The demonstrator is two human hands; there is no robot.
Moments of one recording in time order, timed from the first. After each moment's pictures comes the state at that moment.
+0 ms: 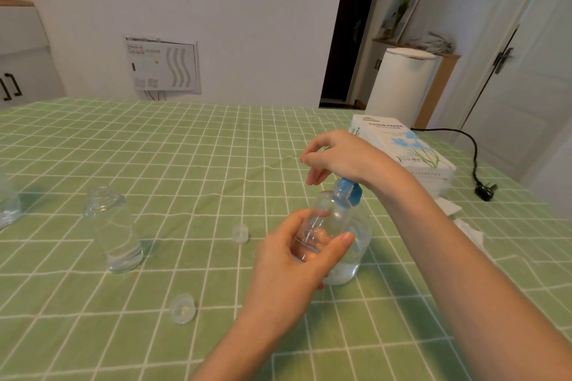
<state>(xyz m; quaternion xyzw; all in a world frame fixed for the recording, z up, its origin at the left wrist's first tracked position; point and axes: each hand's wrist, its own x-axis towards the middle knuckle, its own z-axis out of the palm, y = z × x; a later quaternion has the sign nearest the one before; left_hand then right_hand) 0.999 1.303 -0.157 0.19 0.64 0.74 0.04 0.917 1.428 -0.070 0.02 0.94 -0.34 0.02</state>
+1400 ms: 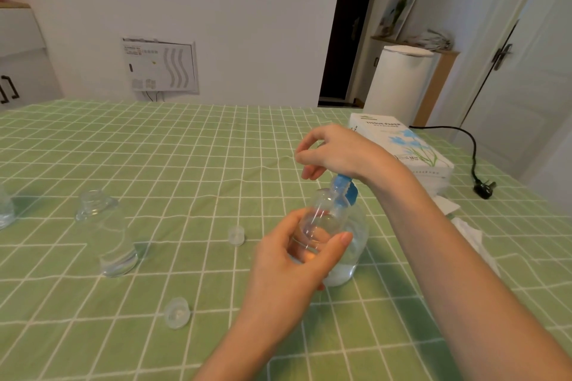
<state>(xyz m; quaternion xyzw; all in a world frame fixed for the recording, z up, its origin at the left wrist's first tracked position) 1.000 1.307 -0.157 0.19 0.64 0.74 0.03 0.914 1.430 -0.067 0.01 0.94 -0.34 0.01</state>
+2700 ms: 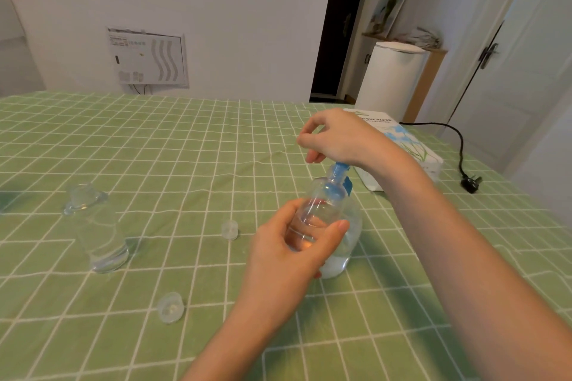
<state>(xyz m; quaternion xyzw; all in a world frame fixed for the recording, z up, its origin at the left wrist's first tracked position) 0.998 1.308 -0.153 0.19 0.64 0.75 0.03 0.917 1.432 -0.058 0.03 0.96 -0.29 -0.04</state>
